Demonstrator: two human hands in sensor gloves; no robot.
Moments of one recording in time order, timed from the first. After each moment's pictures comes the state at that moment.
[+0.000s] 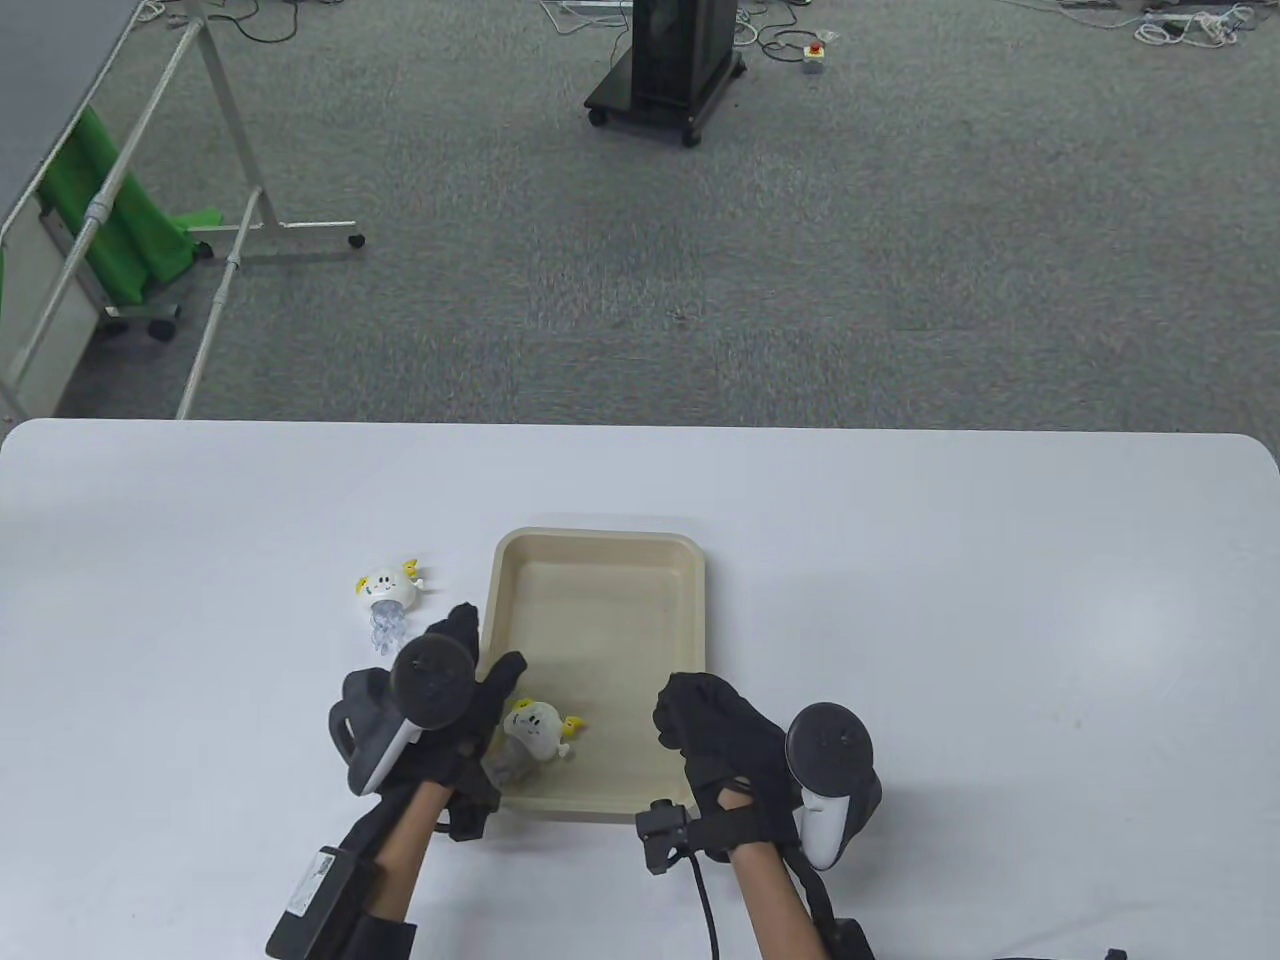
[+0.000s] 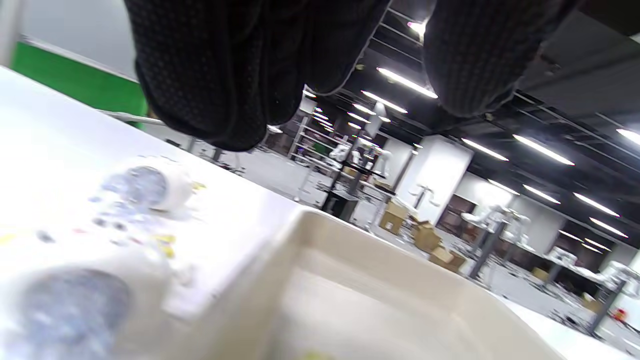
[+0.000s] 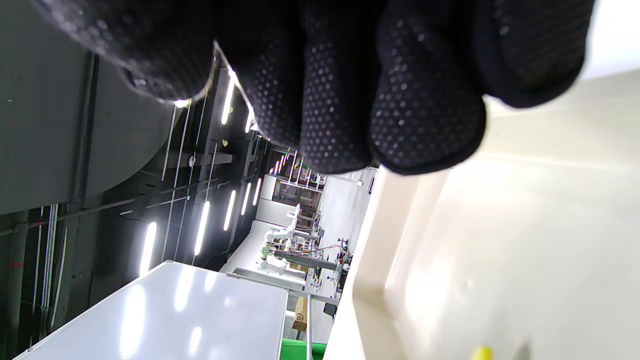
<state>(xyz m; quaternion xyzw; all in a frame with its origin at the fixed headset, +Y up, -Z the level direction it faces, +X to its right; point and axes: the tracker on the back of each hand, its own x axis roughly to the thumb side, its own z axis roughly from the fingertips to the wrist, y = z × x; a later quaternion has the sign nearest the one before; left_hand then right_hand) -0.224 -0.694 -0.328 0.05 0.06 0.21 0.97 0.097 -0.729 -0.296 -0.06 -0.06 0.78 0.62</state>
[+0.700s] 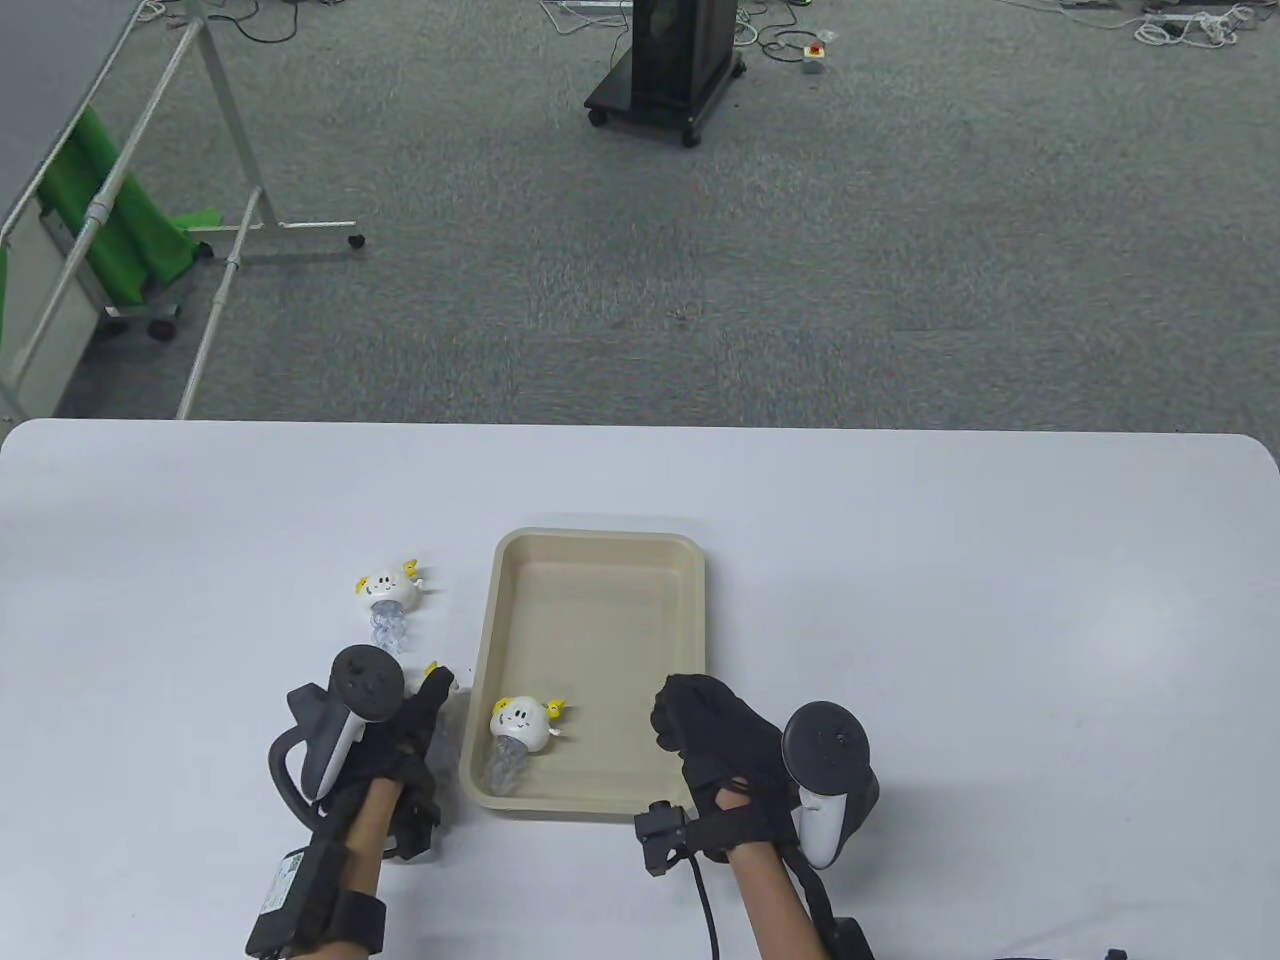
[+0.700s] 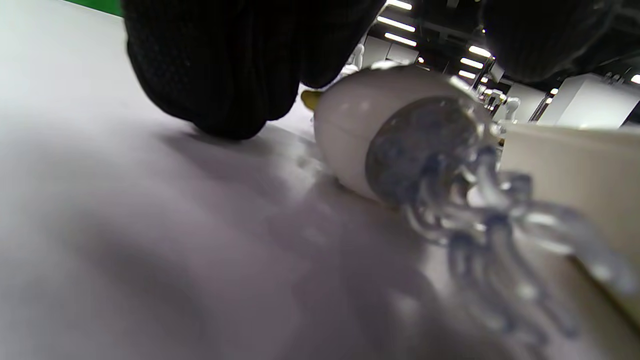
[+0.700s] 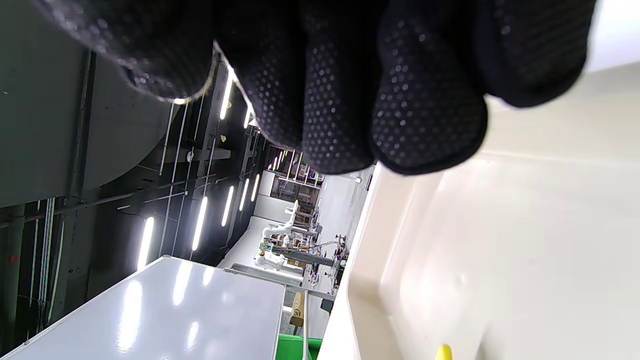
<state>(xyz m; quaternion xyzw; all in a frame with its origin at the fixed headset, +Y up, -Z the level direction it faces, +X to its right) -0.274 -0.772 -0.340 -0.06 0.19 0.17 0.97 0.095 -0.730 -0.297 -0.06 -0.05 0.78 0.62</state>
